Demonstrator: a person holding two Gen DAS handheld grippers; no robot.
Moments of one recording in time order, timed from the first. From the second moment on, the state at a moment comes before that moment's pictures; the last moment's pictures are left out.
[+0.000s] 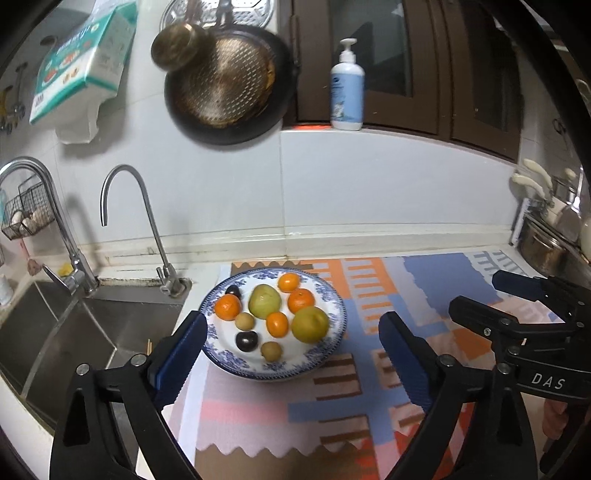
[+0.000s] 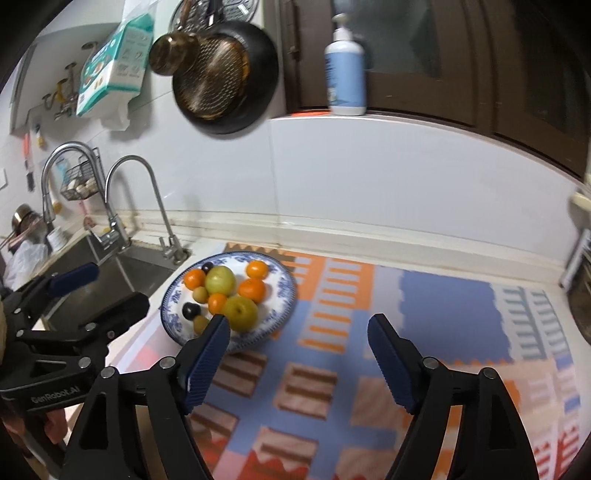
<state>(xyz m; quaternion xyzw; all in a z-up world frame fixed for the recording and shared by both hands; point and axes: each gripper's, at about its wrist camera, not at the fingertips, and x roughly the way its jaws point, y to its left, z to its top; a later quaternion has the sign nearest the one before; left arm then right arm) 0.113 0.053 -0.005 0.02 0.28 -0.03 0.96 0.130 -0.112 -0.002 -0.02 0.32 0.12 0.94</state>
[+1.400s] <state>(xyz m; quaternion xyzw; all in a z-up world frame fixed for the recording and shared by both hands) 0.012 0.019 0.027 0.06 0.25 -0.08 0.96 -0.008 -0.154 0.019 0.02 0.30 0.04 0.95</state>
